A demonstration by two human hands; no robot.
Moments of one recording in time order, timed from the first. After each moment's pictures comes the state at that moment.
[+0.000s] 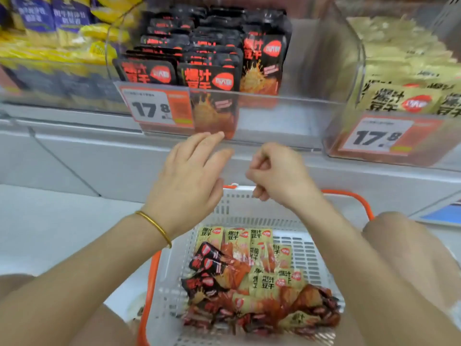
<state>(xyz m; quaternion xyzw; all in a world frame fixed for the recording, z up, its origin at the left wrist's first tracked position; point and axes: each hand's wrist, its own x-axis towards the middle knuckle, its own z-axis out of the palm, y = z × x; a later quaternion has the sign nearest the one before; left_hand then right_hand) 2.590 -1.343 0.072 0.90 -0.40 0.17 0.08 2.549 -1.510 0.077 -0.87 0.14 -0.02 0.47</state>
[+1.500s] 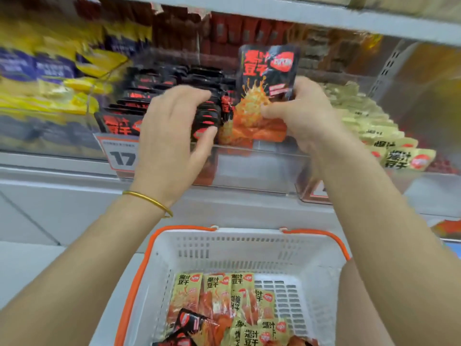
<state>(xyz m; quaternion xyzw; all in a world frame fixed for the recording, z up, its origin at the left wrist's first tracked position) 2.653 -1.379 0.128 0.81 -0.35 0.33 0.33 2.622 -1.571 0.177 -0.78 0.12 -0.22 0.57</state>
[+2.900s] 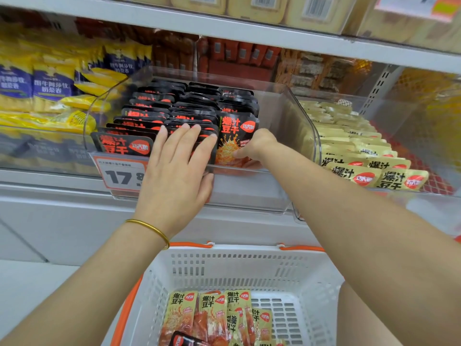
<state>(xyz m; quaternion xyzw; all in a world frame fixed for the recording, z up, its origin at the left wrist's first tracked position) 2.656 -1.383 0.106 0.88 -0.35 0.31 0.11 2.698 -1.575 0.134 -0.89 0.27 -0.02 0.37</state>
